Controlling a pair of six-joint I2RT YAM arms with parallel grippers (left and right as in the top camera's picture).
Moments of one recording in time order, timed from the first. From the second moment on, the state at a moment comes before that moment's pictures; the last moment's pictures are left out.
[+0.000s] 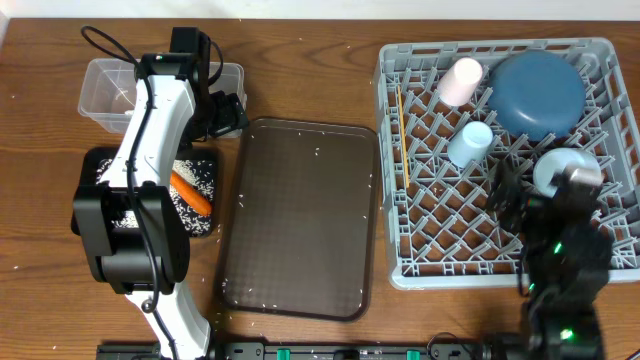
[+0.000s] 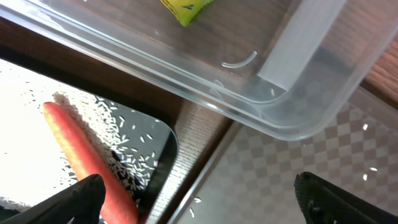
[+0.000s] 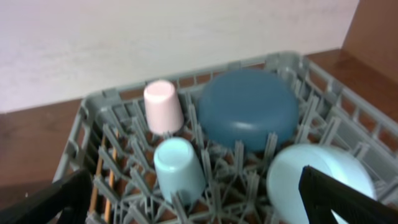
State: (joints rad) left arm -0.02 1.97 1.68 -1.12 -0.01 -0.44; right arm -0.04 0.51 0.45 -0.18 0.08 0.18
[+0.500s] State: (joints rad) left arm -0.02 1.97 1.68 -1.12 -0.01 -0.44; right arm -0.04 0.09 0.03 -0.07 0.07 0.21
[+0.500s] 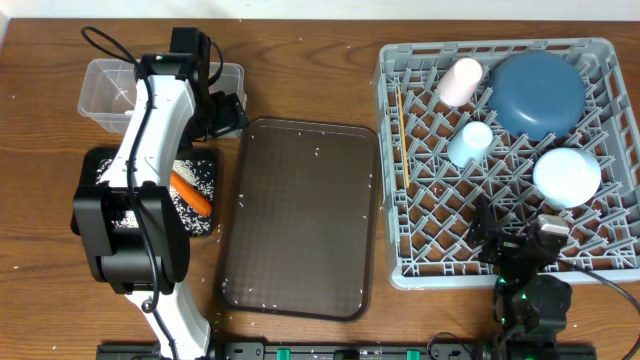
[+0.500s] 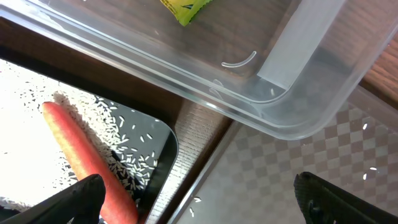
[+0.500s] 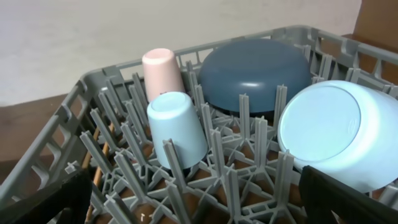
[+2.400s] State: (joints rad) left arm -0.04 1.31 1.23 -0.42 0.02 -0.14; right arm -0.04 0.01 0.01 -0.07 0.05 0.21
